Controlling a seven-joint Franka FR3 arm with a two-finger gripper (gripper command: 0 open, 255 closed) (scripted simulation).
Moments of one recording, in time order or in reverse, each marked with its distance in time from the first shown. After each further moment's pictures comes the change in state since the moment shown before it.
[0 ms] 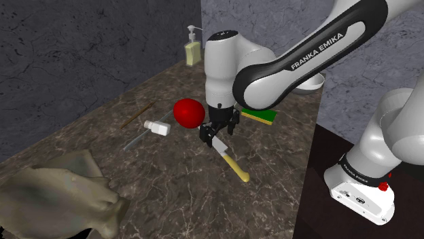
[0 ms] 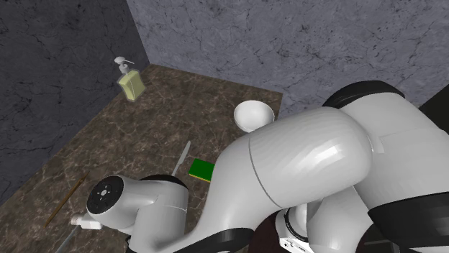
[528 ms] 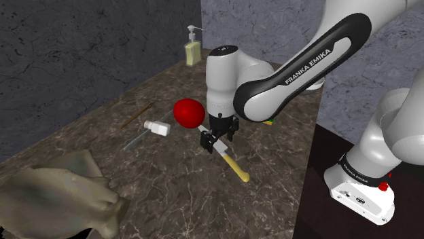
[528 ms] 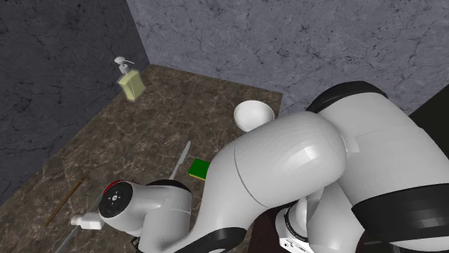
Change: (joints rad) arm 0.002 0.054 0.002 -0.038 -0.019 0.096 0.010
